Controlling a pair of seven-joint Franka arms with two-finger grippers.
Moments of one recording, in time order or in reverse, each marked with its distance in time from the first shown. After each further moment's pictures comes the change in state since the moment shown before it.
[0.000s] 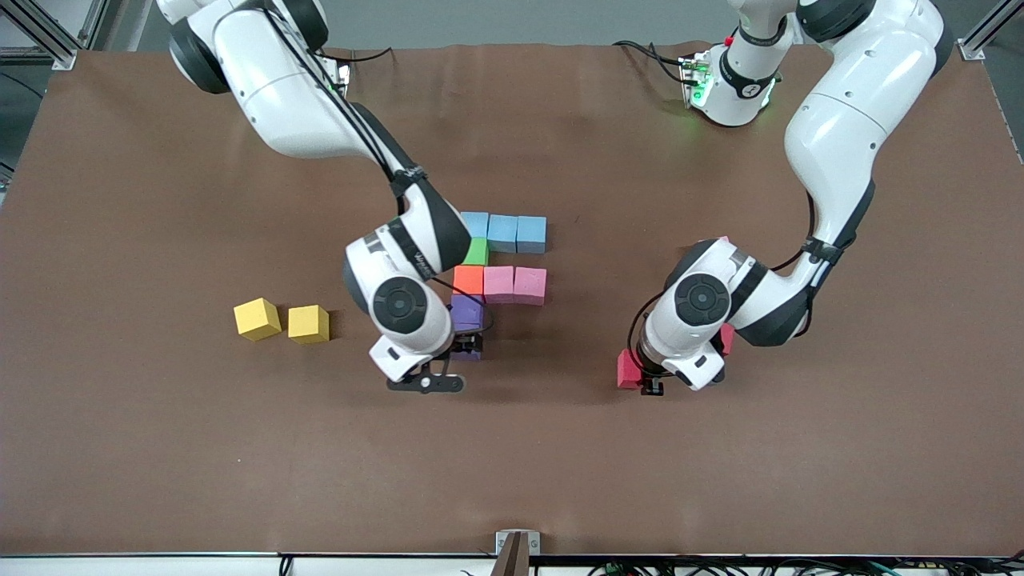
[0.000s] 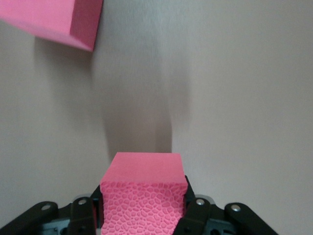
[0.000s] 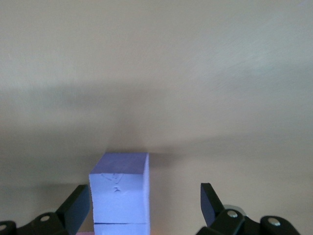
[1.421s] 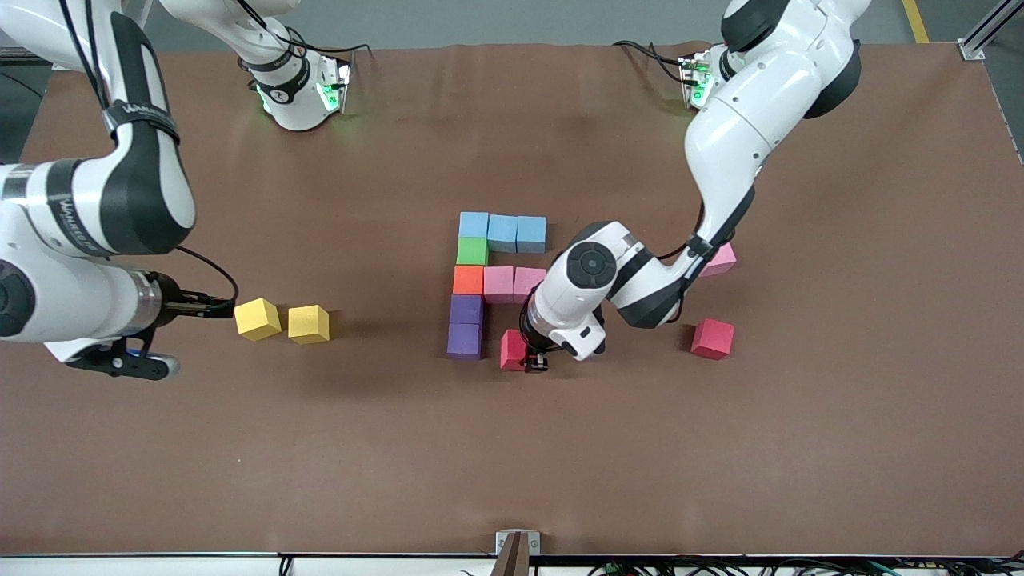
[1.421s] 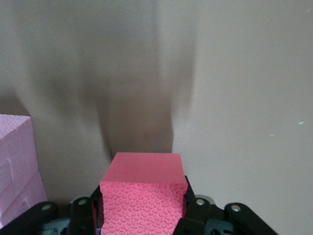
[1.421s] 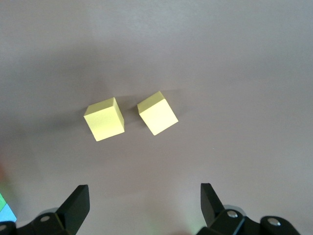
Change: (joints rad) left arm -0.347 0.142 0.102 0.189 -0.185 0.191 -0.169; right arm -0.393 -0.388 -0.034 -0.158 -0.116 -0.509 -0.291
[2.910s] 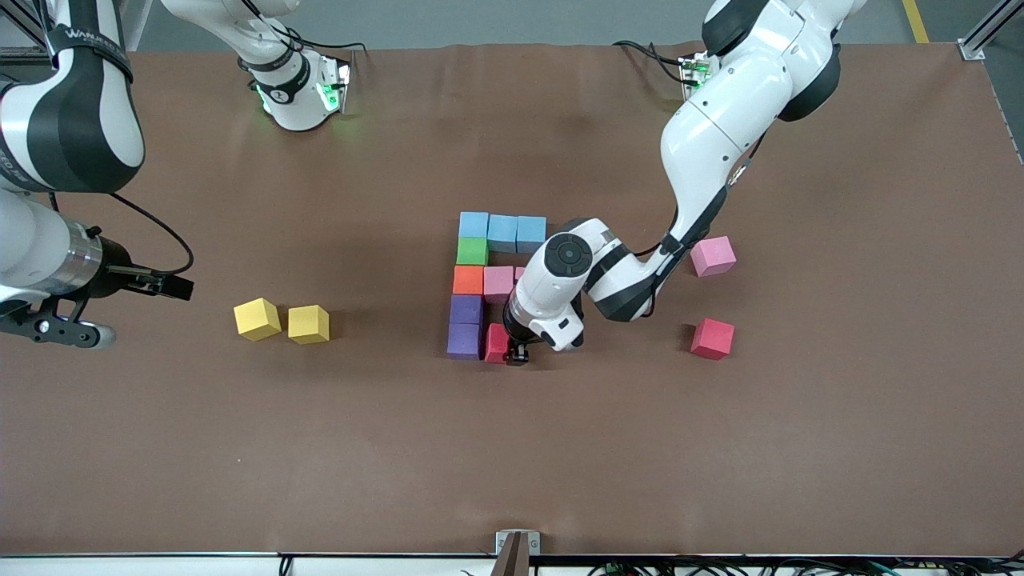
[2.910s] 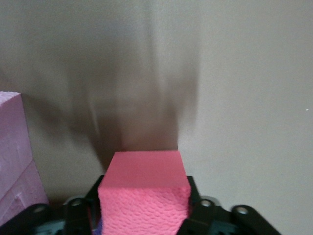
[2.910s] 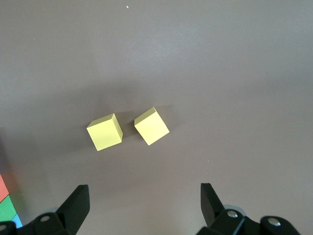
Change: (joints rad) left arm -0.055 0.035 0.030 0.006 -0.003 0.083 -0.009; right arm -0.042 -0.179 0.013 -0.154 -0.003 0.131 -0.001
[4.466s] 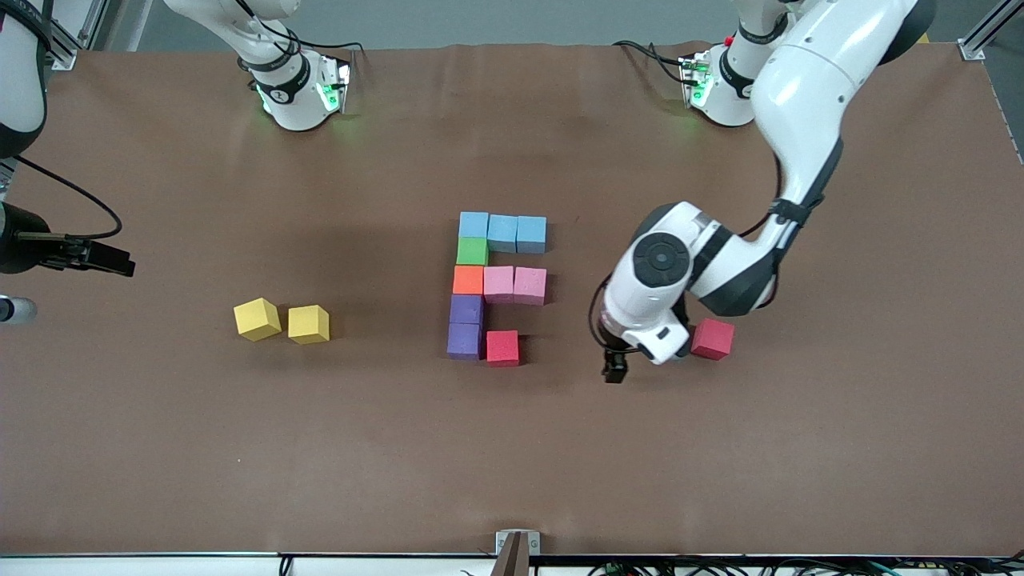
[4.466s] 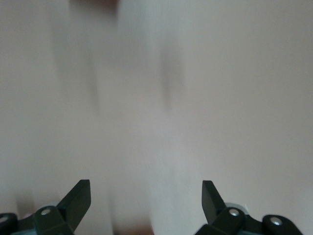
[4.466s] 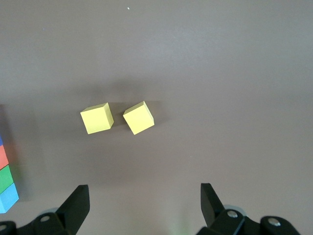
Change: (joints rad) left arm 0.274 -0.330 -0.024 -0.246 0.000 -0.298 0.227; right arm -0.101 -0.023 0.011 0.109 0.036 -0.119 -0.206
